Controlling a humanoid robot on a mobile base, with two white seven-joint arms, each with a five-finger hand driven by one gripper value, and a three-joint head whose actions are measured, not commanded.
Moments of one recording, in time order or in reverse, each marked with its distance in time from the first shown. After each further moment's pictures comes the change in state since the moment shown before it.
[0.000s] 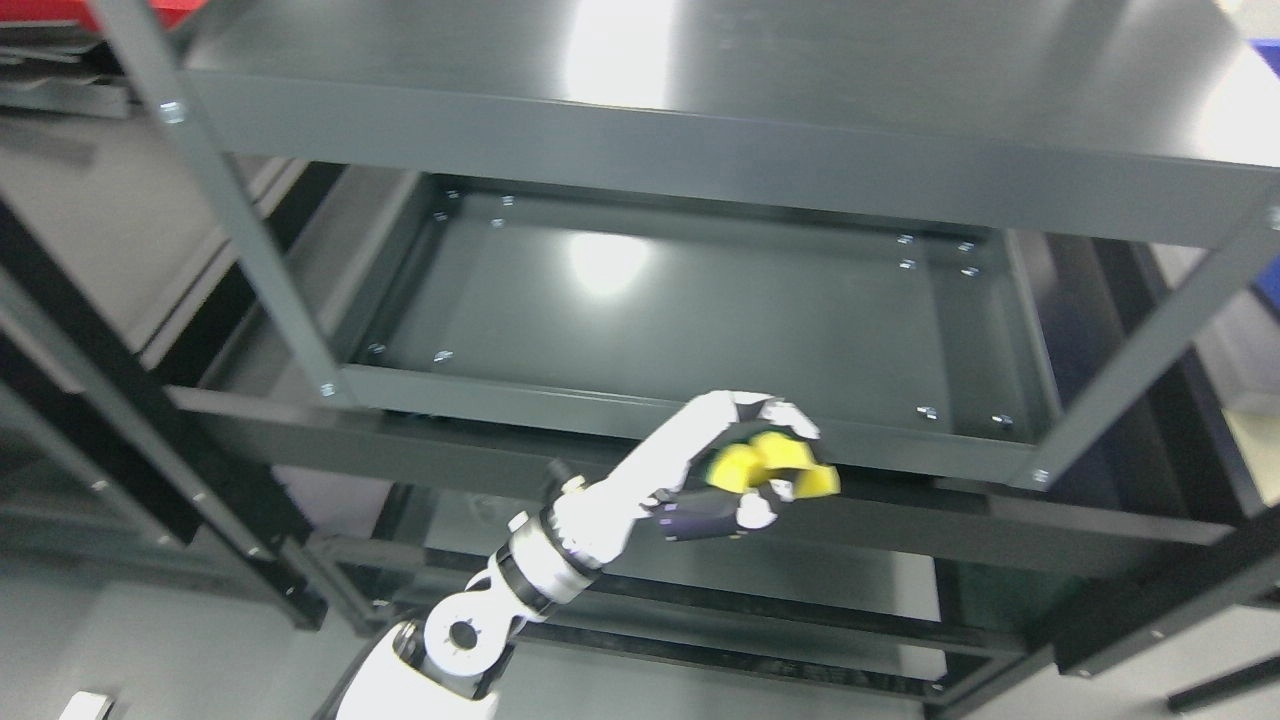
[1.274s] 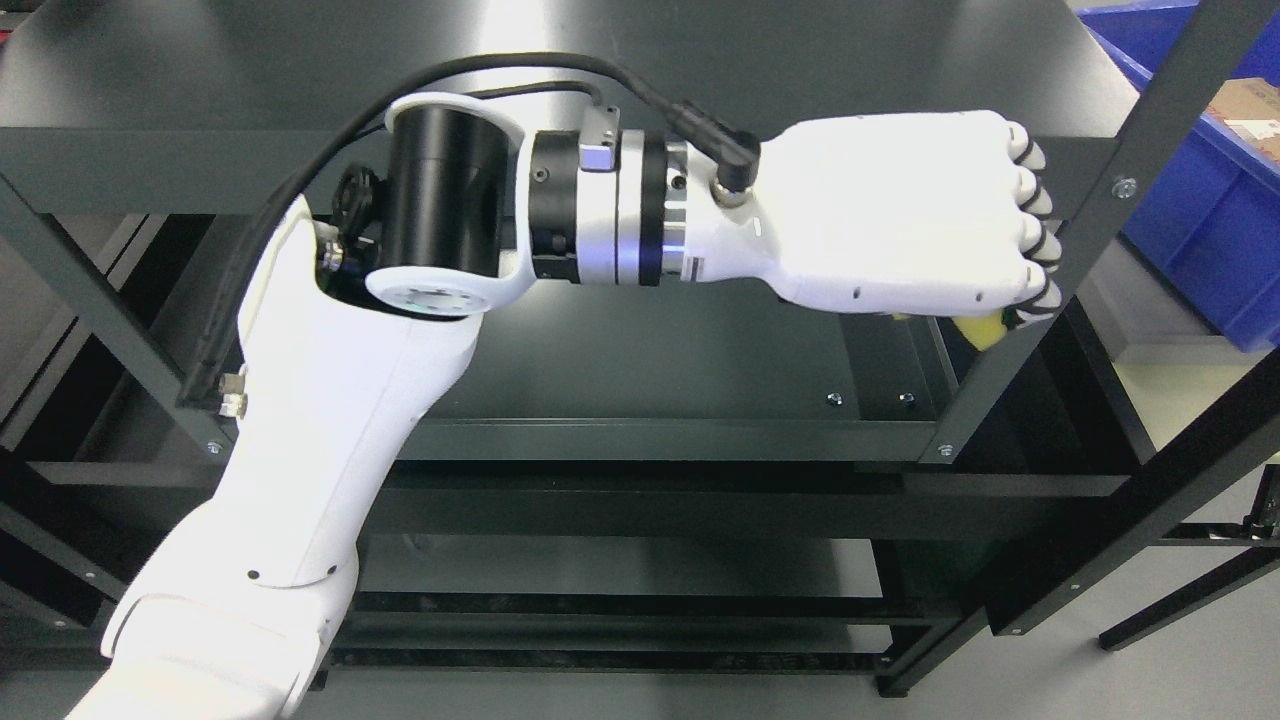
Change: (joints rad) left arm -0.779 0.000 0.067 -0.090 -0.466 -0.358 -0.482; right arm 0.000 0.000 0.000 0.000 0.000 0.000 0.000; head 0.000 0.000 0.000
